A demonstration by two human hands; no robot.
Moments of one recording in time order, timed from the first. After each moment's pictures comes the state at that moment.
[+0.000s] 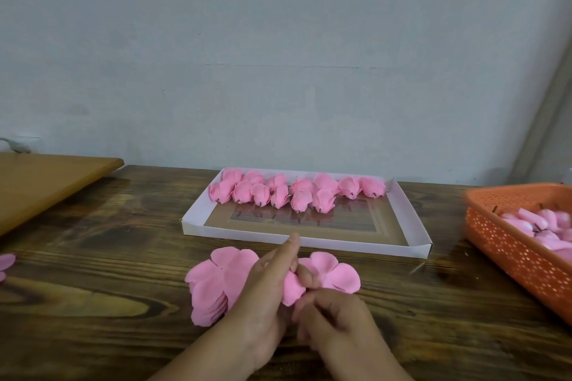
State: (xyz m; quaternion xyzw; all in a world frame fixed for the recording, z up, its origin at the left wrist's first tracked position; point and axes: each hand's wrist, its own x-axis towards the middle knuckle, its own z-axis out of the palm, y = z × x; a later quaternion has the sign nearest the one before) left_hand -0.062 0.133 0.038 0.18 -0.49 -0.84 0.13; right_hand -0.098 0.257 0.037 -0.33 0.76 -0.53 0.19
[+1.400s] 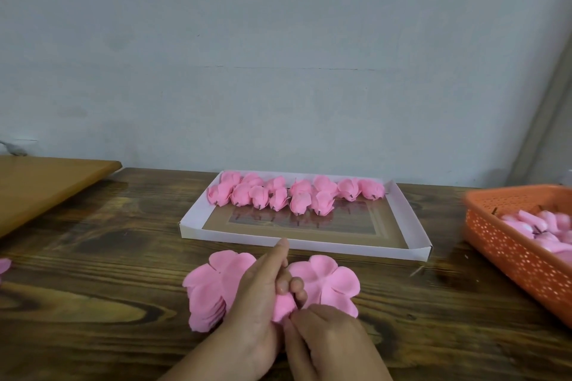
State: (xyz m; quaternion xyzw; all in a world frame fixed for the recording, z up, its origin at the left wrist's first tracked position) left_hand -0.073 0.129 0.028 0.23 -0.35 -0.89 0.19; right_hand -0.070 0.246 0.034 -0.34 0.84 -0.42 0.02
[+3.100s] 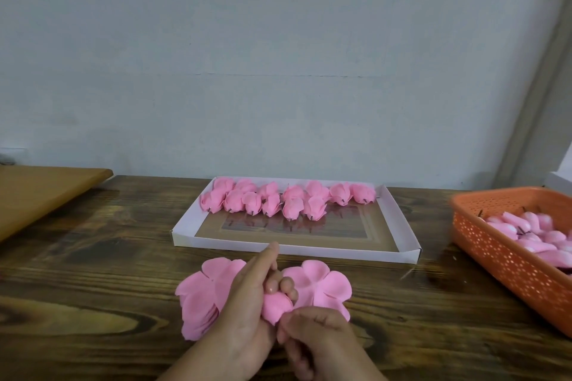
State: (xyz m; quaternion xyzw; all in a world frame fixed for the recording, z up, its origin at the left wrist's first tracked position) left_hand -0.069 0.130 0.037 0.21 -0.37 -0.88 0.20; right_hand -0.085 0.243 0.032 -0.17 0.67 -0.68 0.26
